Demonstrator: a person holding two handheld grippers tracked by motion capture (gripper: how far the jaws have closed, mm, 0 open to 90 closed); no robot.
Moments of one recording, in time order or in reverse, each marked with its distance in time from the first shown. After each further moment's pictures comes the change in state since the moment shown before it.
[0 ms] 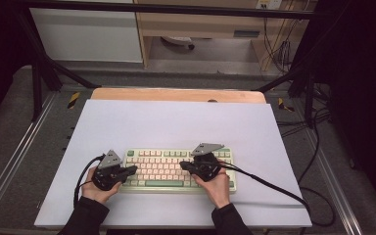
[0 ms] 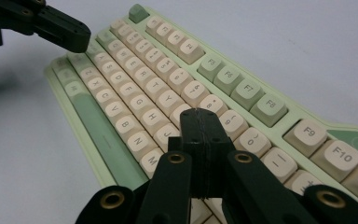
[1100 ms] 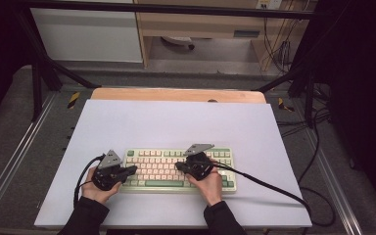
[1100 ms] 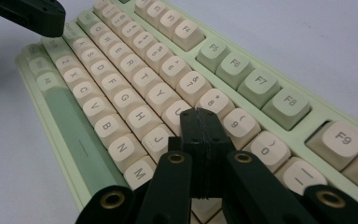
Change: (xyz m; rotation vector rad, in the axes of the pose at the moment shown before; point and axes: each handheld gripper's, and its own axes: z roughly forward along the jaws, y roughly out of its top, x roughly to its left) left arm 0.000 0.000 0.000 0.000 0.003 0.000; right arm -0.002 -0.003 0.029 0.042 -0.011 0.002
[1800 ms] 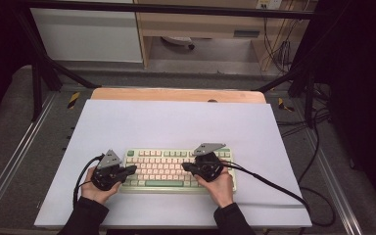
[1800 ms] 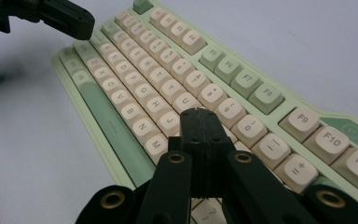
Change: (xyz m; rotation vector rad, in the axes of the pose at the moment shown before) left arm -0.001 0.001 -0.003 -0.008 0.002 0.001; right arm 0.001 0.002 -0.039 -0.010 0.020 -0.014
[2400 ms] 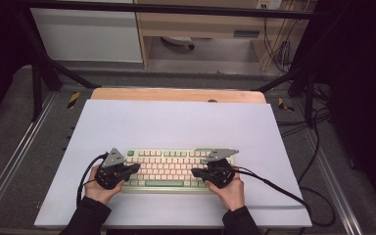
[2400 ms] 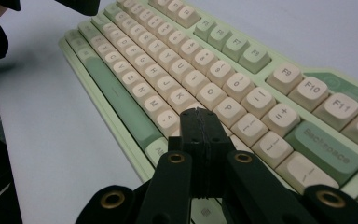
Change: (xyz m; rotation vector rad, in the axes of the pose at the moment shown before) left arm -0.009 0.012 0.005 0.003 0.014 0.014; right arm -0.008 -0.025 -0.023 -0.002 0.023 0.032
